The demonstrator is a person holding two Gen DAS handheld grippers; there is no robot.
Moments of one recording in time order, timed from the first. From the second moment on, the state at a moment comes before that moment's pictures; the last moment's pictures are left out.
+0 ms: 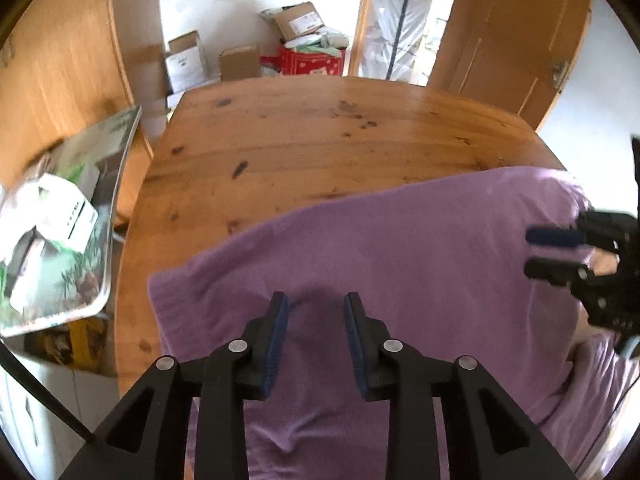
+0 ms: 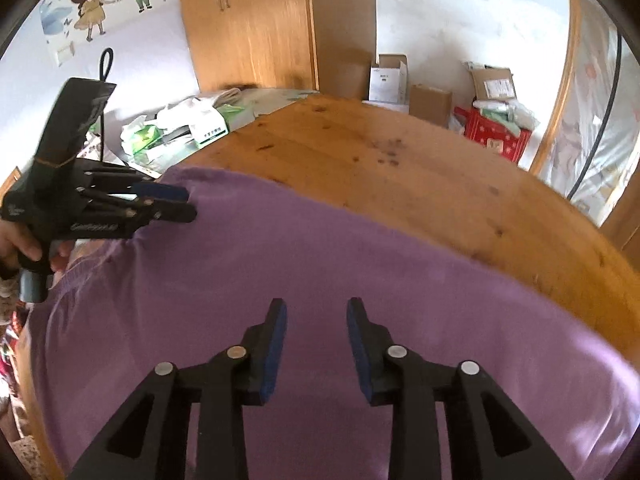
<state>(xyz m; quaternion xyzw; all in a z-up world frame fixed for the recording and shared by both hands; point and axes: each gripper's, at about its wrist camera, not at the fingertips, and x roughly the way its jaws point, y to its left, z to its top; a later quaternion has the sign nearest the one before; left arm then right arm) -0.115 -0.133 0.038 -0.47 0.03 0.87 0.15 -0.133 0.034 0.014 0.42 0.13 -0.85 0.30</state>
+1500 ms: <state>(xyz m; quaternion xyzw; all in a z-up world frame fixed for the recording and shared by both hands) -0.167 -0.155 0.027 -0.47 0.13 0.83 0.26 -0.225 0.022 -0.017 0.43 0.16 -0.81 0.36</state>
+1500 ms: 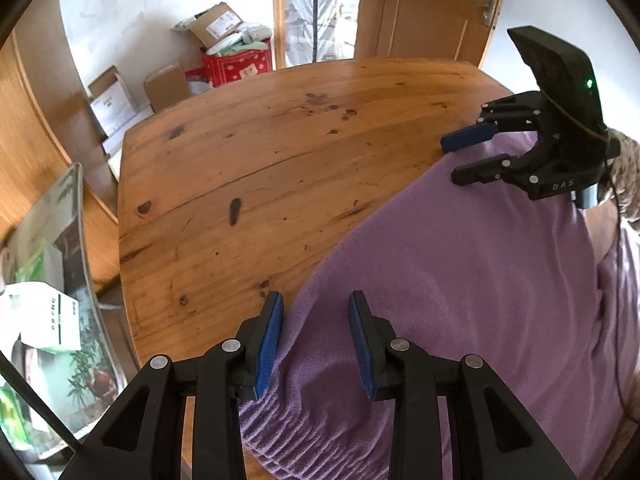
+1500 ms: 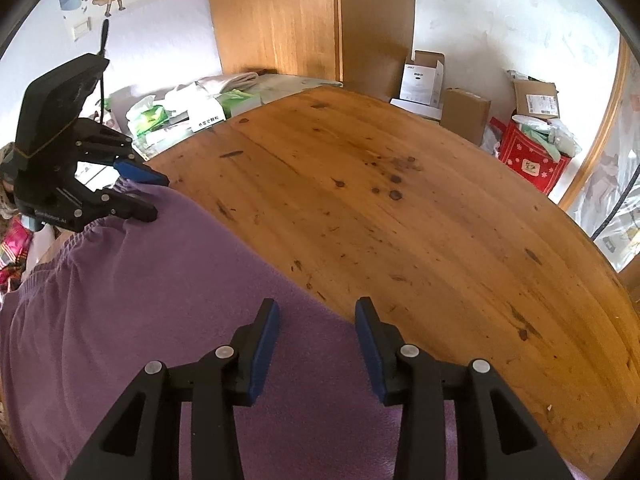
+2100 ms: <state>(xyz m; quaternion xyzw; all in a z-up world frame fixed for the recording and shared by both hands) -0.160 -0.145 0.028 -0.45 0.17 0.84 0.23 -0.209 0.018 -0.016 0.43 0.16 -0.81 0.35</state>
